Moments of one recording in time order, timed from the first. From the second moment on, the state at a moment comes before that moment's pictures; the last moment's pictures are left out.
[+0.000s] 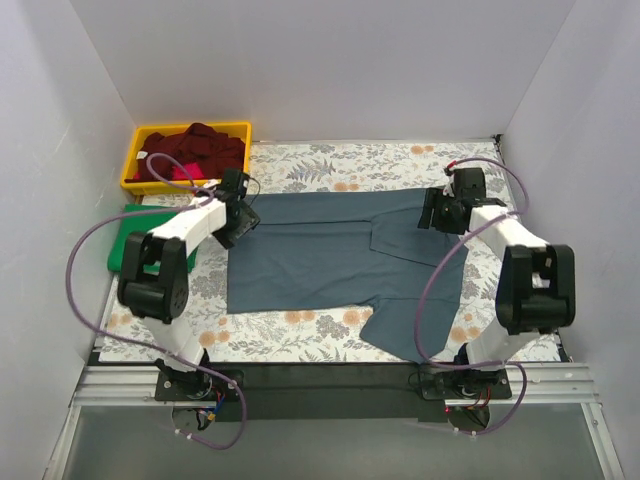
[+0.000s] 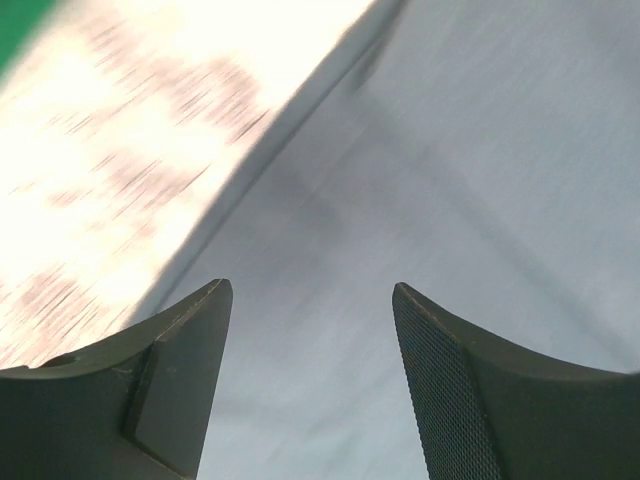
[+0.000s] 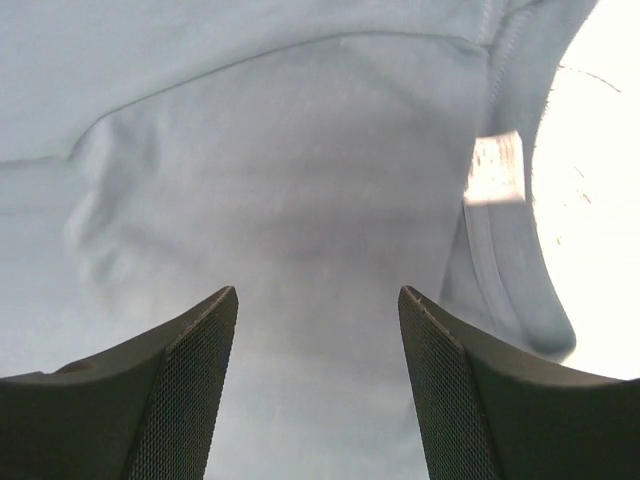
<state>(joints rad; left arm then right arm) -0.24 1.81 1.26 -0.60 -0.29 -0.94 0.05 1.66 1.08 -0.34 -0.13 0.20</state>
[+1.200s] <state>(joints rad) -0.38 1.30 0.64 -0.79 -0.33 -1.24 0.14 1.21 0.78 -0.52 -0.06 0.21</state>
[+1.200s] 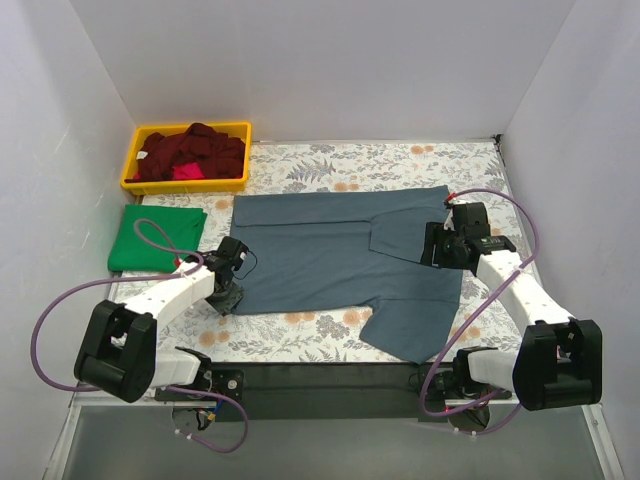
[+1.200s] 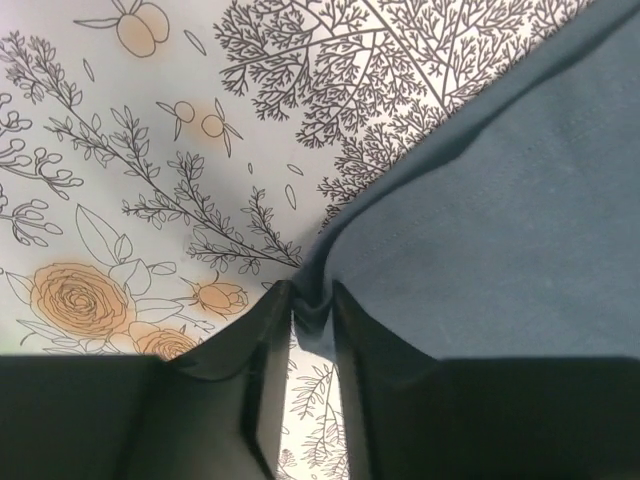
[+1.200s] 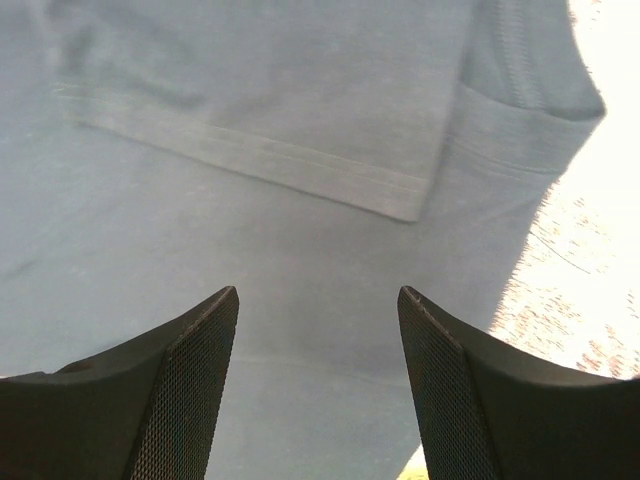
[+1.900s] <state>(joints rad) -0.38 1.15 0.59 -0.74 -0.36 -1.18 -0.04 1.15 0.63 -0.62 0.07 0.34</state>
